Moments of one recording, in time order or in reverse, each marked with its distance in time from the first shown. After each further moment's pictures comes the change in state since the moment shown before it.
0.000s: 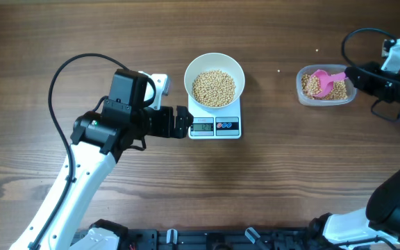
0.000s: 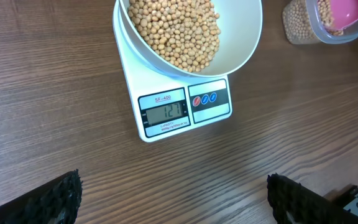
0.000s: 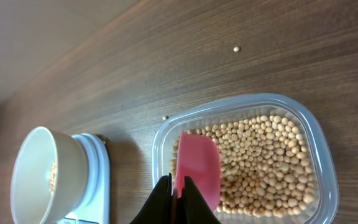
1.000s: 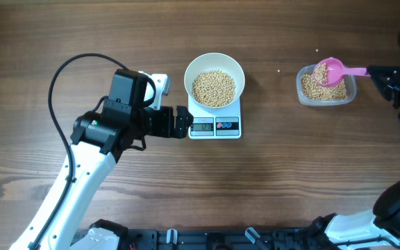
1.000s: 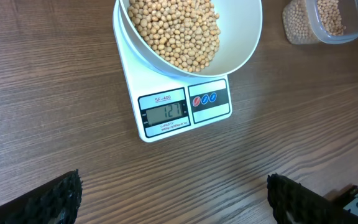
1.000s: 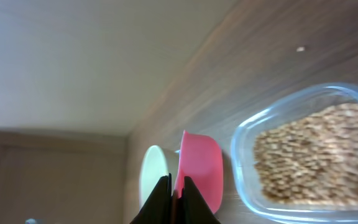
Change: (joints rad) left arm 0.000 0.000 0.000 0.000 0.000 0.000; right arm -0.196 0.013 -0.001 0.002 -0.470 0.223
